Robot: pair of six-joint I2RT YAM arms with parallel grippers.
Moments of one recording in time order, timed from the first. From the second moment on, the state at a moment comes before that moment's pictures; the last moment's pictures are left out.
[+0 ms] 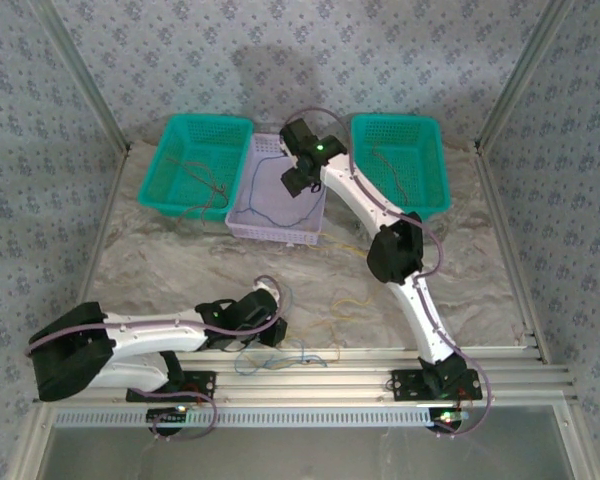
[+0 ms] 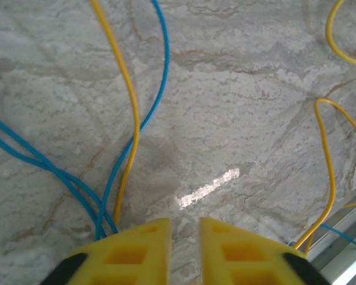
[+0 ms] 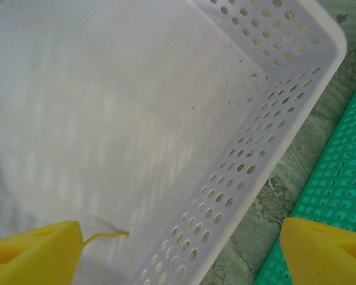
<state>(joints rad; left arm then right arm) -1.11 1.23 0.43 -0.13 -0.01 -0.75 0.60 2.42 2.52 -1.11 0.27 -0.09</state>
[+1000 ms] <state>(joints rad) -0.90 1.18 0.65 -0.26 0.00 -0.60 0.61 2.23 2.53 -1.12 0.25 -0.09</state>
